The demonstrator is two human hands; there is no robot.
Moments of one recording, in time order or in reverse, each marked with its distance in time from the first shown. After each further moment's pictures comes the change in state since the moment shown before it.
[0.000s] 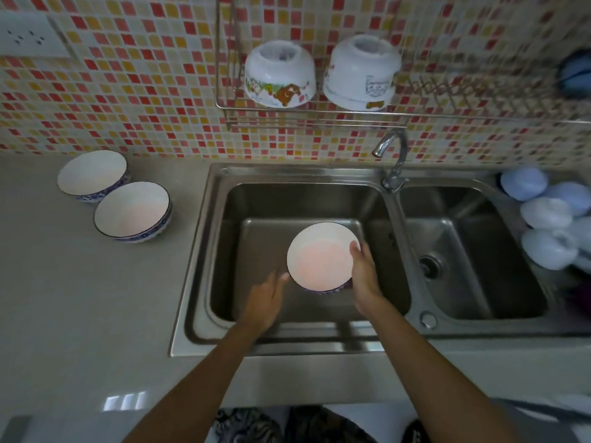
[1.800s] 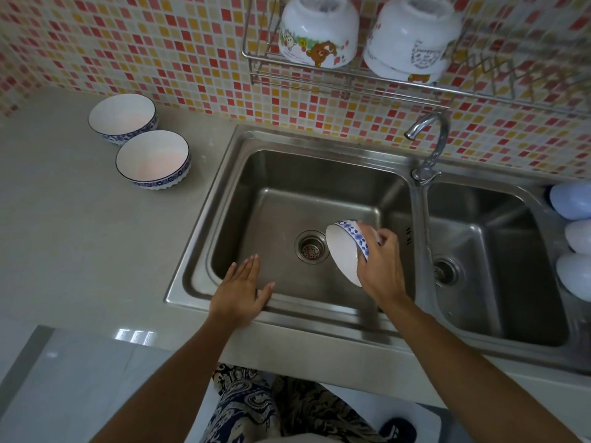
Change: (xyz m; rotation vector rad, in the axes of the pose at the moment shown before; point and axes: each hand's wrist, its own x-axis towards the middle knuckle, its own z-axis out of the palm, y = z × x) left_hand -0.030 -0.069 0.015 0.645 -0.007 0.025; right_hand 0.031 0.018 -0.055 -1.140 -0.060 -0.794
